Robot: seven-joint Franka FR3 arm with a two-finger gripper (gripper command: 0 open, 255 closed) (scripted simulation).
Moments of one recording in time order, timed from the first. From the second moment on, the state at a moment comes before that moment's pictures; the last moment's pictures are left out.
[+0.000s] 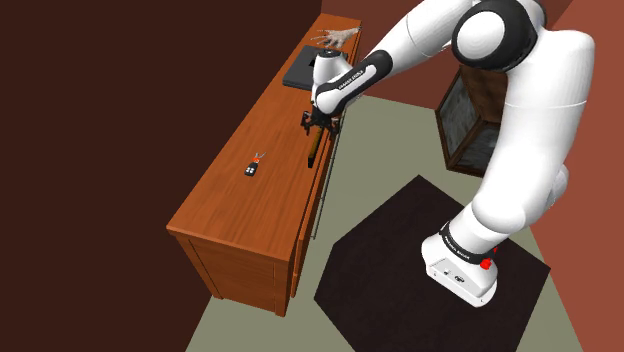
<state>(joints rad) -0.12 0.47 0.13 -2.01 -0.21 2.49 1.10</state>
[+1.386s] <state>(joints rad) -0.13 0.41 0.14 -2.01 -0.19 2.43 1.08</state>
